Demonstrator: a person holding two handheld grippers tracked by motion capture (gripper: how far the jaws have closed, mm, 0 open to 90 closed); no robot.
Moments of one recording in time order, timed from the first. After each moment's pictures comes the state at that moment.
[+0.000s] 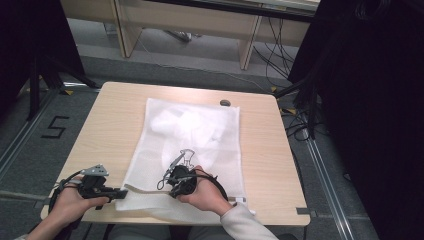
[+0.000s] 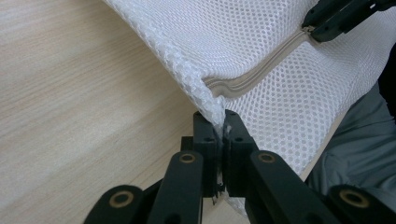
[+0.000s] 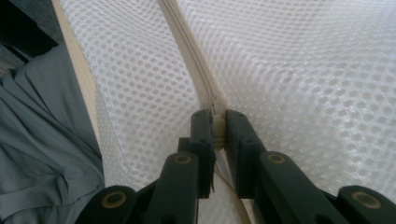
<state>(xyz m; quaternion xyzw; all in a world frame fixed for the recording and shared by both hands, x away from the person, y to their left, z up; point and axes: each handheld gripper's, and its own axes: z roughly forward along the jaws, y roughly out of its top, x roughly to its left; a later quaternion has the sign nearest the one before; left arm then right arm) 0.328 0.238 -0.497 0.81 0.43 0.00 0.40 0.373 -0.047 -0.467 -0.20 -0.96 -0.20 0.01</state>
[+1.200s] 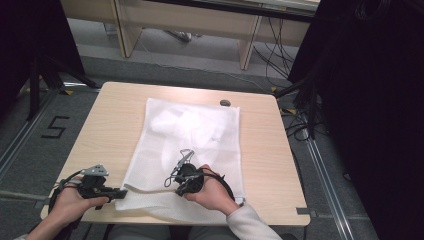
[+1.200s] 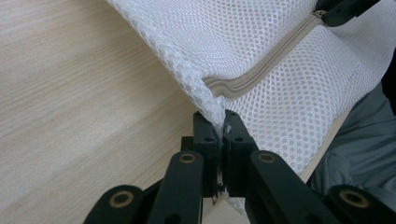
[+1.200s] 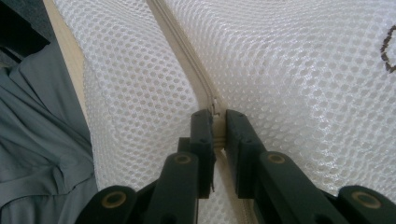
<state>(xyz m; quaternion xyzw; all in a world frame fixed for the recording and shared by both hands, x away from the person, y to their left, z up) 0.329 0.238 -0.498 0.81 0.43 0.00 0.39 0.376 -0.064 -0.463 -0.22 -0.95 -0.20 0.01</state>
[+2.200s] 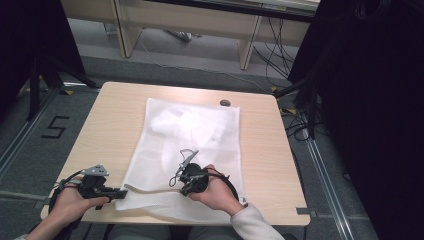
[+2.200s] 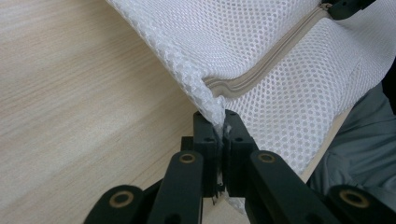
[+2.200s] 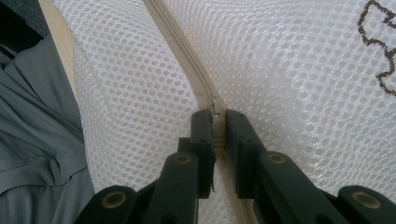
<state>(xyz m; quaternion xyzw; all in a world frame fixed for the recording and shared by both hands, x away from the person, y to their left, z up) 0.329 0.238 -0.498 0.82 0.43 0.00 0.39 0.377 -0.076 -0.462 -0.23 -0.95 -0.20 0.01</state>
